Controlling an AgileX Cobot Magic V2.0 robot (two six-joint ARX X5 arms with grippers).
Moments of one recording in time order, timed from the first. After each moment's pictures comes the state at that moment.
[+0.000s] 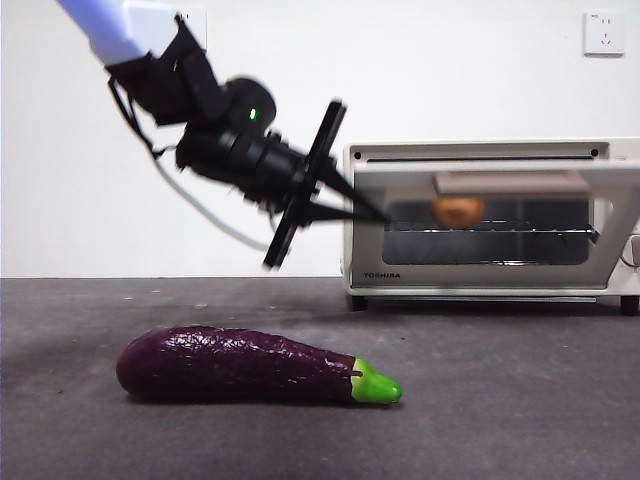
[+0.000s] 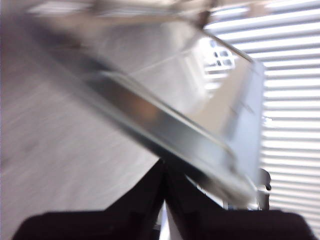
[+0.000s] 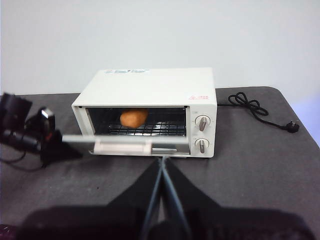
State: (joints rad) left arm -0.46 2.11 1.60 -0.21 0.98 -0.76; right arm 0.33 0.44 1.43 -1.22 0.23 0.08
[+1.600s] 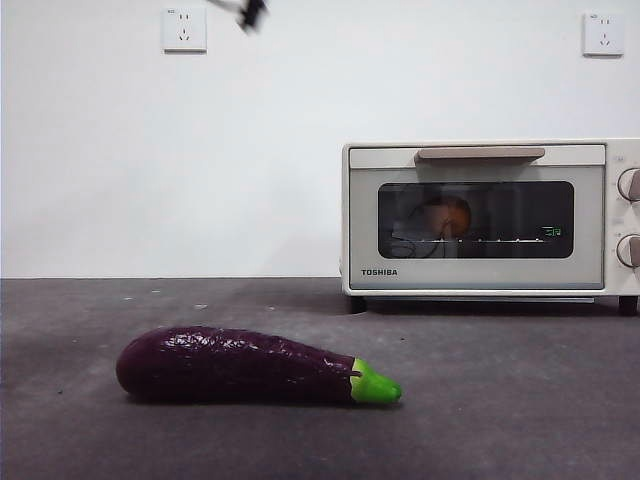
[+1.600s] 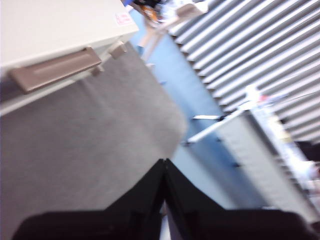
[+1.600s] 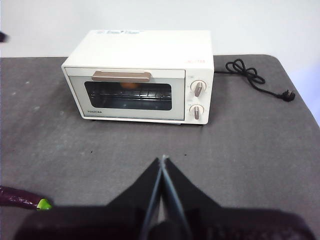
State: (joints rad) left arm -0.47 1.73 1.89 -0.75 0.81 -0.34; right arm 0.33 0.44 1.43 -1.35 0.23 0.09
